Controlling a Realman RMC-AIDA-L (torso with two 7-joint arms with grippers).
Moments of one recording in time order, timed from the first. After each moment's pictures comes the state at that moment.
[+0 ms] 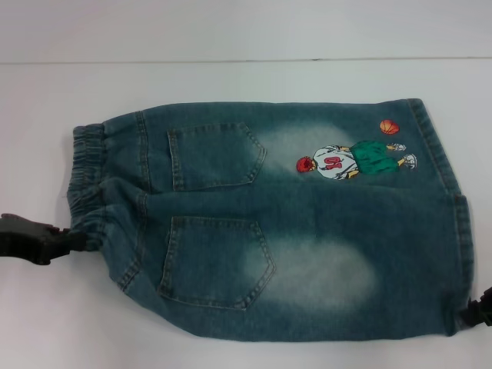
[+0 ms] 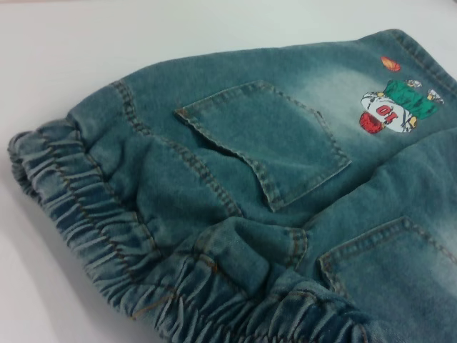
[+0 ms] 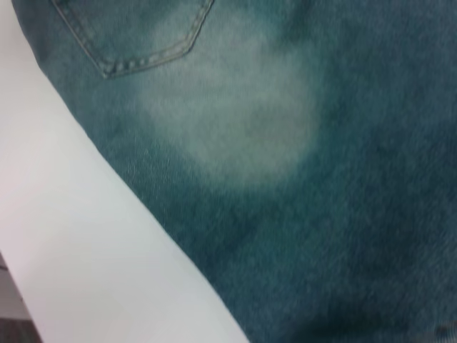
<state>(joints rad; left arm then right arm) -0.43 -2.15 0.57 1.17 2.51 1.66 -1.94 0.52 2.09 -0.66 -1.04 -2.77 -1.82 1.85</state>
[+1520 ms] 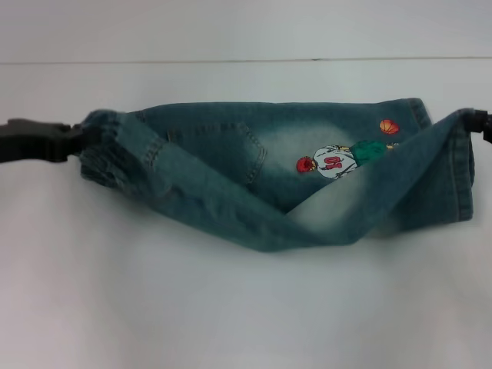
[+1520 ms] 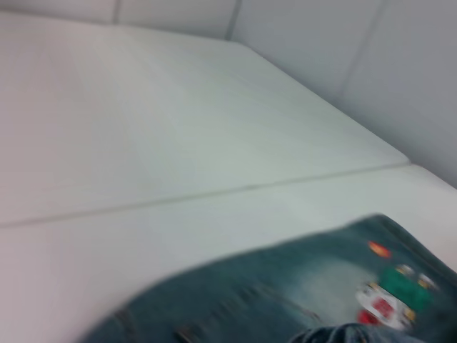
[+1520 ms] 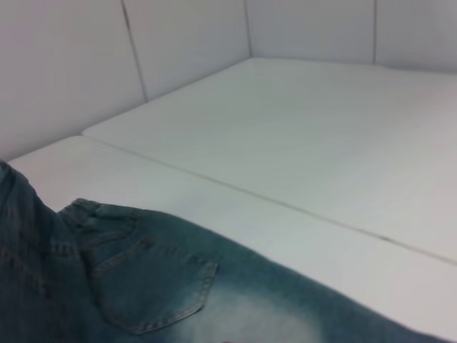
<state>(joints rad) -0.50 -2.16 0.51 1.18 2.28 1.56 -1.96 0.45 2.09 -0.48 -1.13 -2.18 -1.57 1.68</state>
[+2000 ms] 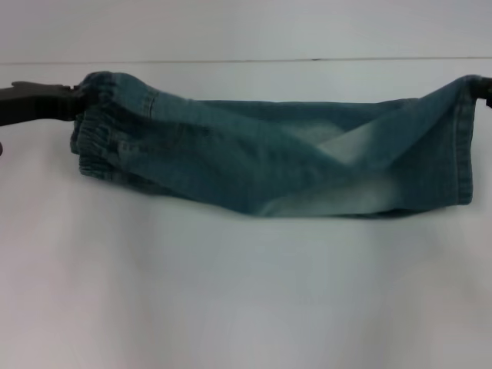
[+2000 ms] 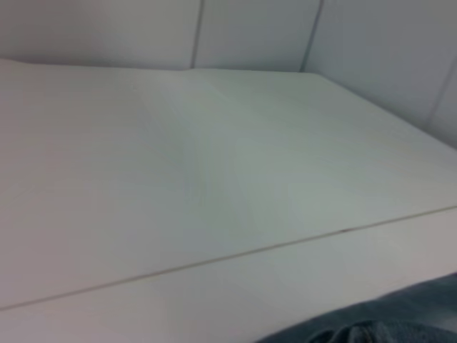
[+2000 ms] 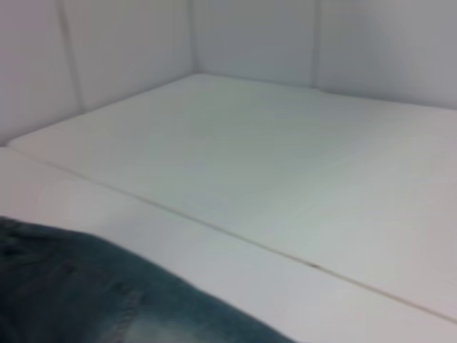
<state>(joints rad) -0.55 -2.16 0.59 1.11 2.28 1.28 -1.97 0.48 2.08 -0.52 -1.09 -2.17 -1.39 1.68</state>
